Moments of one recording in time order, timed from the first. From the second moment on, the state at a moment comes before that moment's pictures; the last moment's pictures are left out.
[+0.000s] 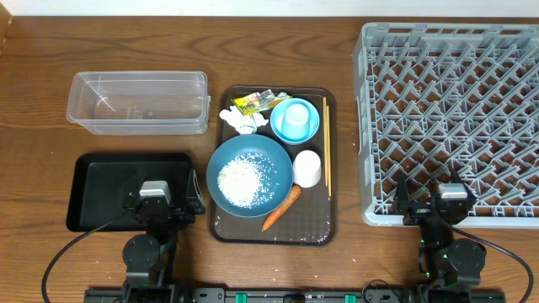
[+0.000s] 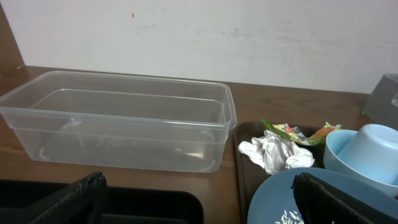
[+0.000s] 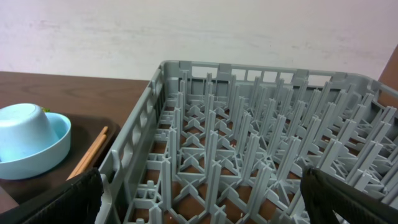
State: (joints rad) left arm -0.04 0.01 0.02 -0.12 -0.04 -0.09; right arm -0.05 0.01 0.01 -0.07 -0.07 -0.04
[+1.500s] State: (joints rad) left arm -0.19 0.98 1.22 -1.38 0.52 -0.35; right arm -0.05 0.01 0.01 -0.07 -0.07 -0.04
